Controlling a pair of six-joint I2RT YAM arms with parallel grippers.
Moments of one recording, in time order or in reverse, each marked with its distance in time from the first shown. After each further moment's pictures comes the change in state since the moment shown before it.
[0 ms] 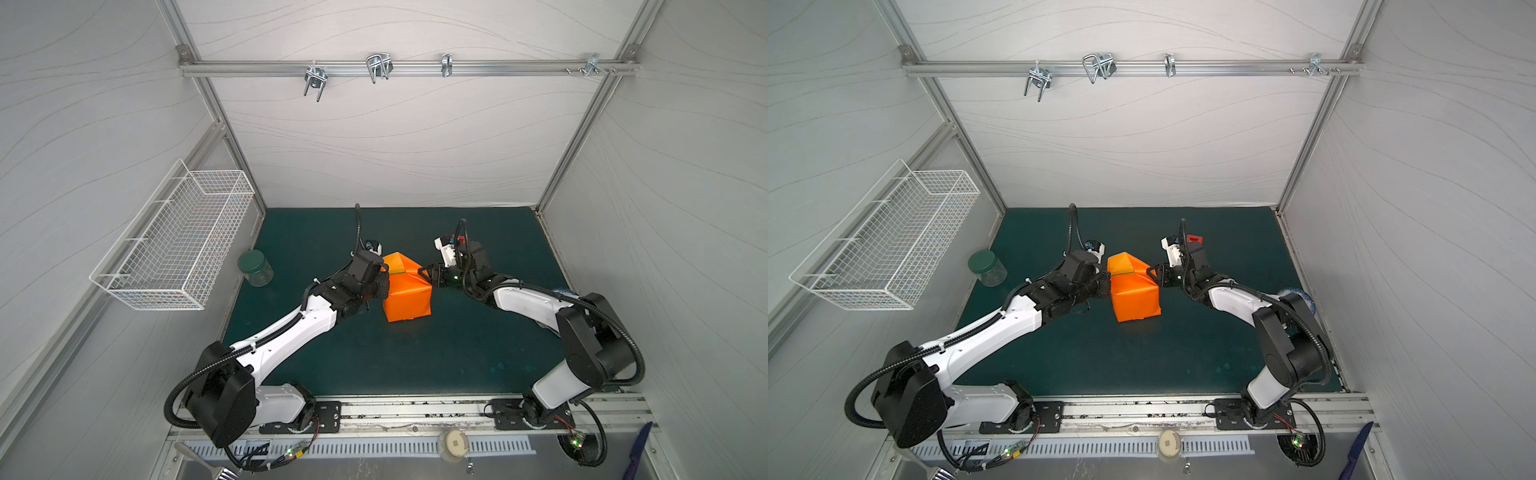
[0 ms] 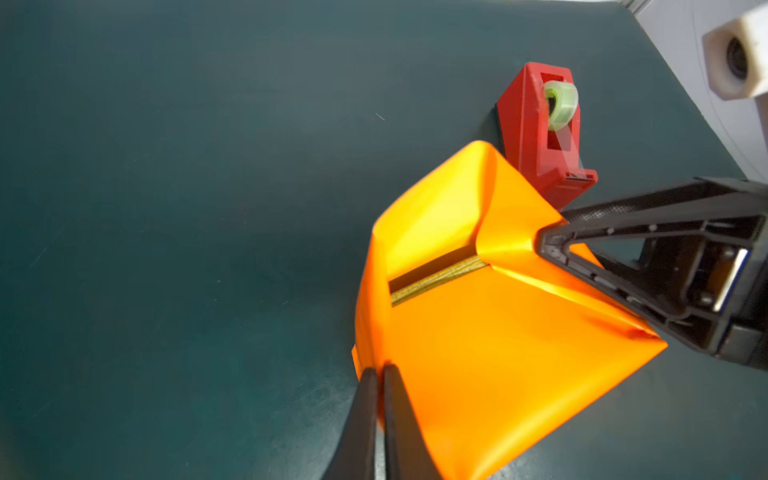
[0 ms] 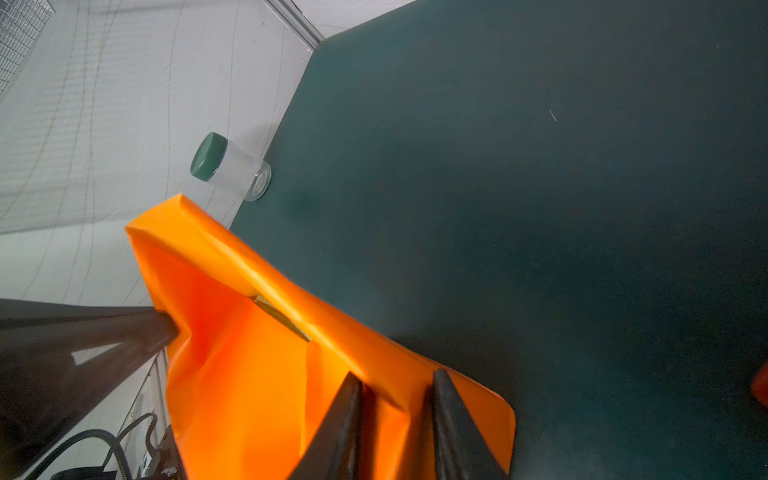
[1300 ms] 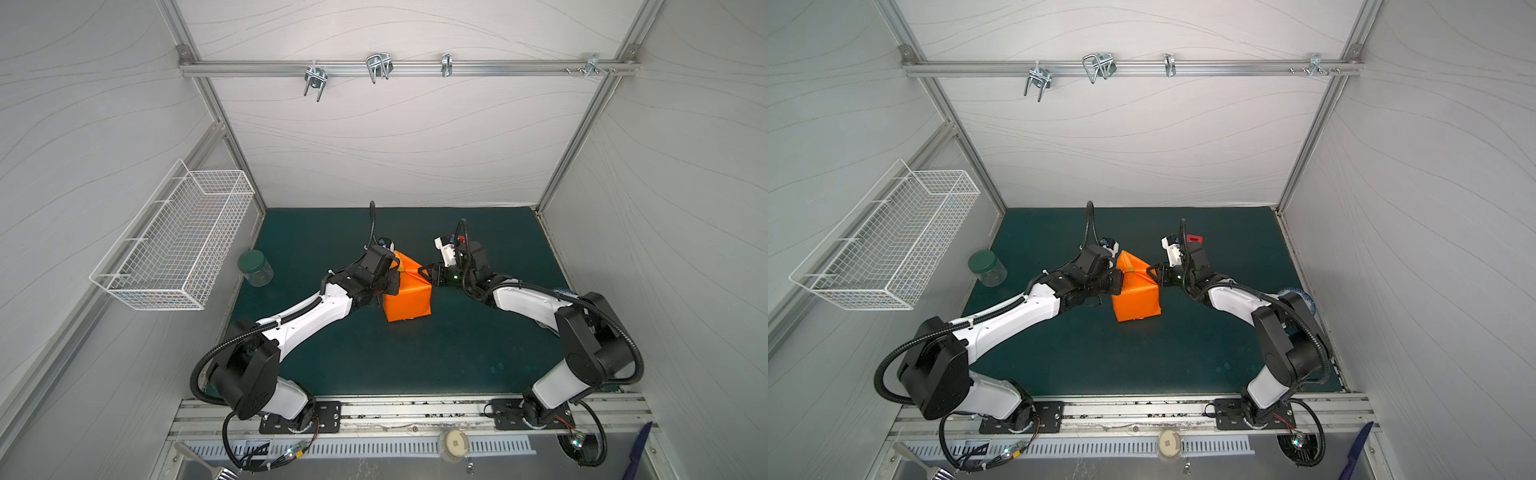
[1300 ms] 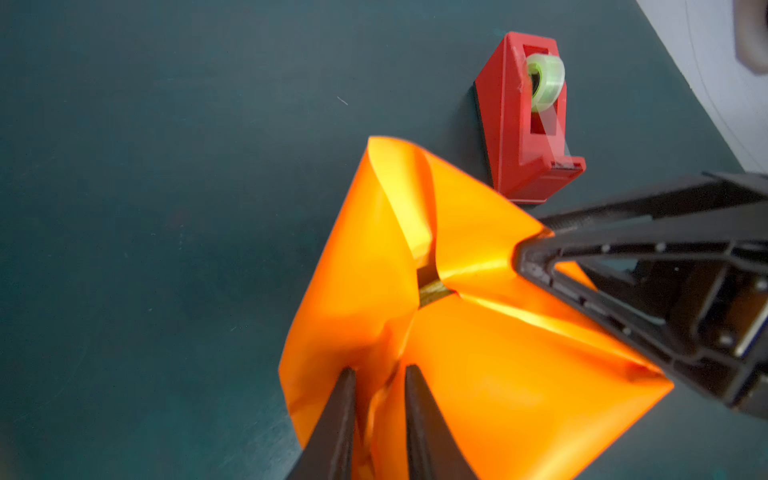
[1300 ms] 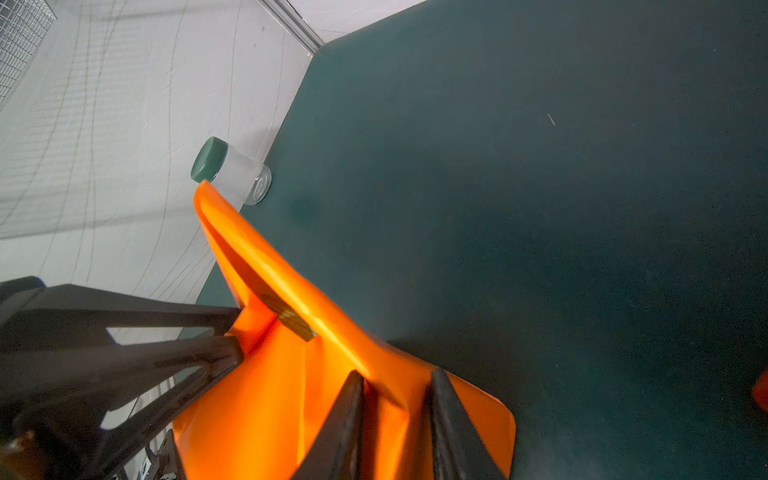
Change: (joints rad) left arm -0.013 0.166 0.084 0.047 0.072 0.010; right arm 0.000 0.006 0.000 0.015 0.003 0.008
